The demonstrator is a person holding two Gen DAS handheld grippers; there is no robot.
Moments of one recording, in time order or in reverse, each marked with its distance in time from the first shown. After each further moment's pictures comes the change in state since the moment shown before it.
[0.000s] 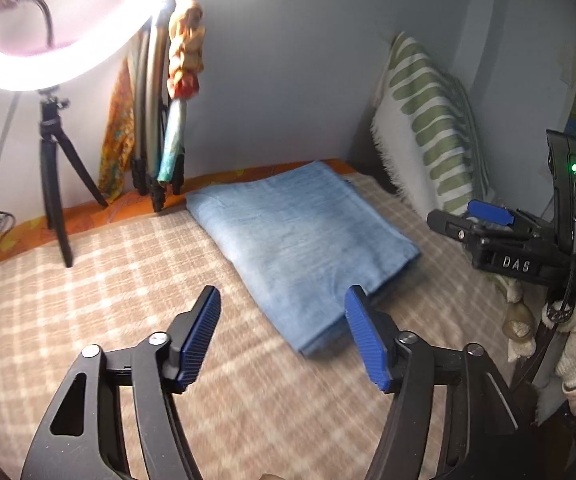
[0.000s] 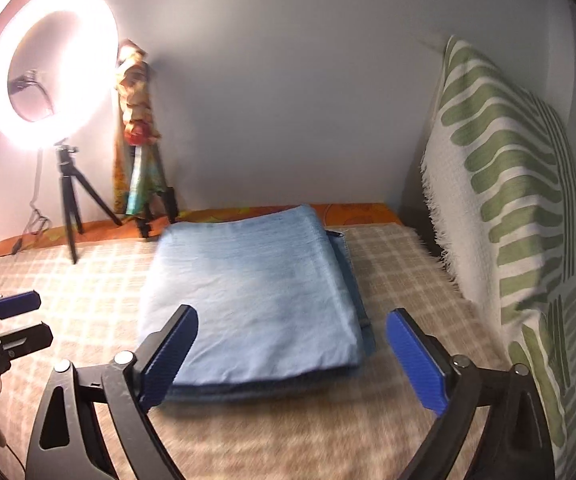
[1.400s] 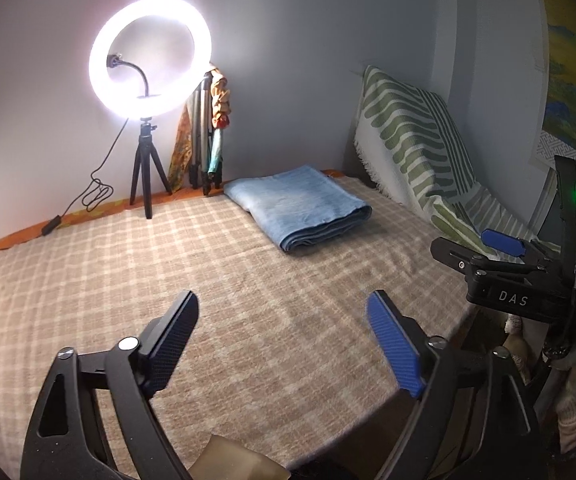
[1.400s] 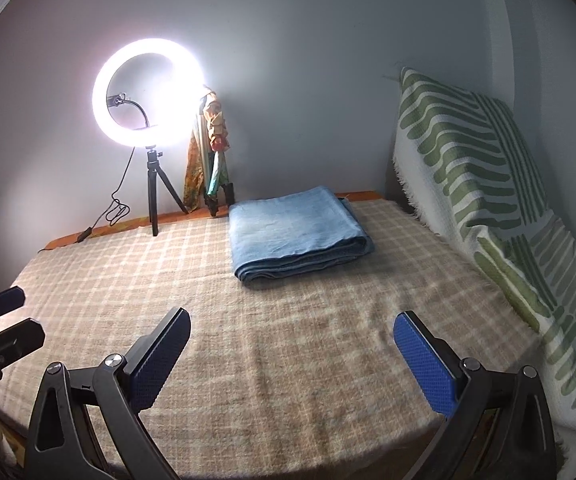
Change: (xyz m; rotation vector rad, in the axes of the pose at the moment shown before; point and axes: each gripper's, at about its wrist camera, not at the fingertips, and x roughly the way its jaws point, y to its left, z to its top) left arm -0.182 -0.078 -0.137 0.042 -0.141 0.142; right arm -0.204 0.056 -0.155 0.083 -0.131 -0.002
